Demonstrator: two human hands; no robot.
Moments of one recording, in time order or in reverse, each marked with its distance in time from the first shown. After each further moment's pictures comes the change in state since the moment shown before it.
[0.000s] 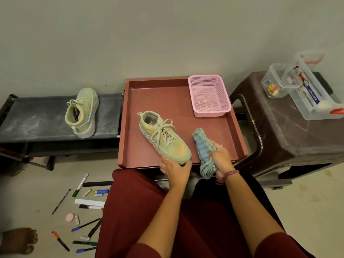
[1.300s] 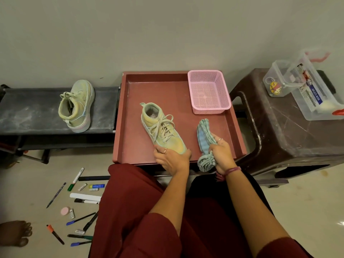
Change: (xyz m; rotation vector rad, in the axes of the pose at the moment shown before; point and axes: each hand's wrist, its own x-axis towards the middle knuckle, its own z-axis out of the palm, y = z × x) left_hand 0.023 0.023 0.024 0.094 0.221 -0.165; right_hand -0.014 -0.025 0.001 -0.051 0.029 -0.040
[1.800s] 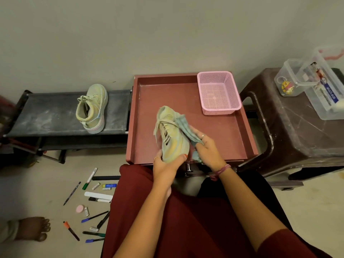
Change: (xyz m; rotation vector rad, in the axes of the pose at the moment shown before) left_hand 0.006 -0.043 -0.080 -0.593 -0.349 0.016; right_hand -0.016 -0.001 0.052 -0.361 -0.335 -0.384
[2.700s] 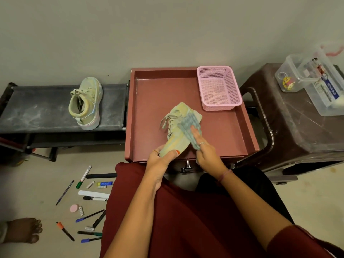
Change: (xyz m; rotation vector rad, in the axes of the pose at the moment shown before) left_hand 0.030 0.004 -0.029 -0.024 -0.237 -0.048; right_hand -0.007 0.036 0.007 -0.437 -0.035 -0.225
